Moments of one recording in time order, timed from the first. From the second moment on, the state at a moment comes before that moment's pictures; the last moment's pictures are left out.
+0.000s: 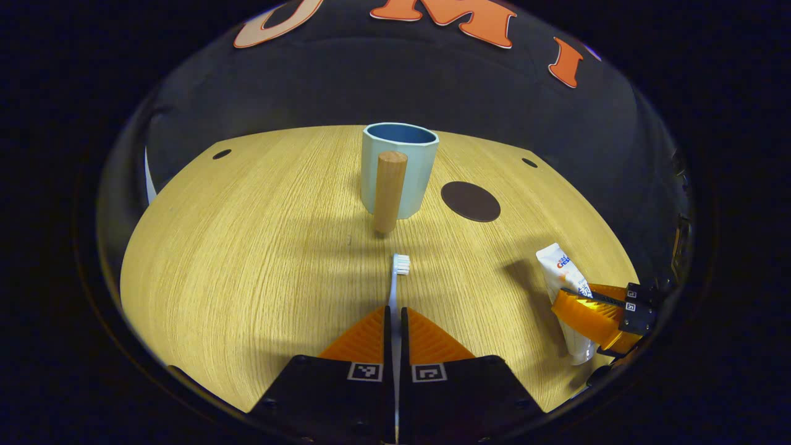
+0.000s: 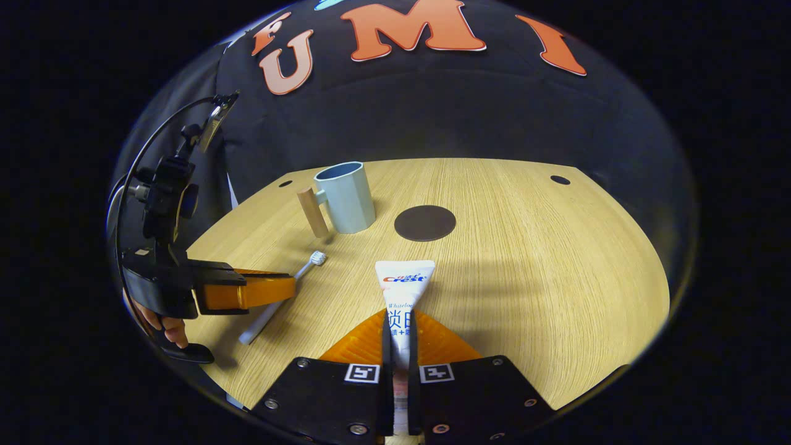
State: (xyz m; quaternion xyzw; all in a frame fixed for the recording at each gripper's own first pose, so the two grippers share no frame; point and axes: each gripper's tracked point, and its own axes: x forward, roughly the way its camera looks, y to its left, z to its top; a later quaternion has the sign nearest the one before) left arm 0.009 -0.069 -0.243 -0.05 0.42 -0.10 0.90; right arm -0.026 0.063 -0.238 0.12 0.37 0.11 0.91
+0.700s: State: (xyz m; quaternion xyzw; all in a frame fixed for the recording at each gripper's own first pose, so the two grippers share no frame) left arm 0.057 -0.048 -0.125 -0.09 0.23 -0.08 0.97; right arm 0.000 0.049 -0.186 0.13 0.27 0.11 0.95
